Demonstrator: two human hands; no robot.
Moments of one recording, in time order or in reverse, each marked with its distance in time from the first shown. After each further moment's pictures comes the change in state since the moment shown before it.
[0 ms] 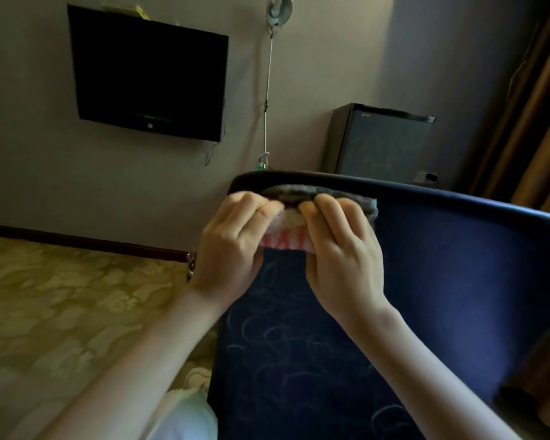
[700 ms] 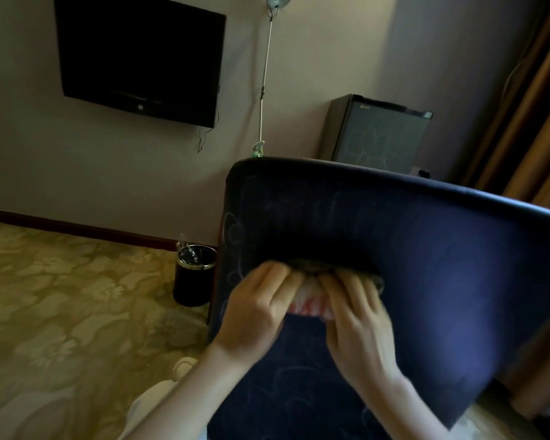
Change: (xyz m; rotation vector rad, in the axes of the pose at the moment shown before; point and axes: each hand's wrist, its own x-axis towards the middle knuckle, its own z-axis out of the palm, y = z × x) left_hand -0.083 0.037 0.036 -0.143 -0.168 -0.005; right_hand -0.101 0.013 0.005 0.061 -0.196 0.095
